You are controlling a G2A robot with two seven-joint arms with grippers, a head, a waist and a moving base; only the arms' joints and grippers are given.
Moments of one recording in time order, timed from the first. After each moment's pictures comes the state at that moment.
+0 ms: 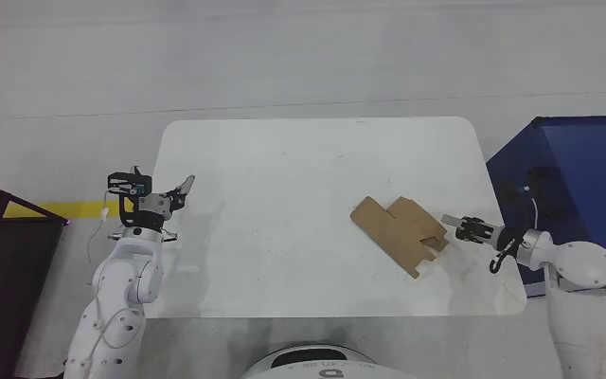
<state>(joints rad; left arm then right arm) 1.73 -1.15 -1.60 -1.80 1.33 0.00 0.00 -1.68 -1.07 1.96 -1.61 -0.22 -0.24 1.21</state>
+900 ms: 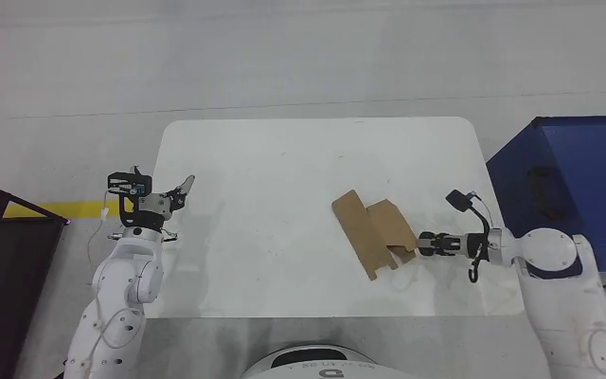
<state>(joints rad) 1.73 -1.15 -1.60 -1.80 1.33 0.00 0.00 -1.62 -1.03 1.77 -1.60 -0.16 -0.23 1.41</state>
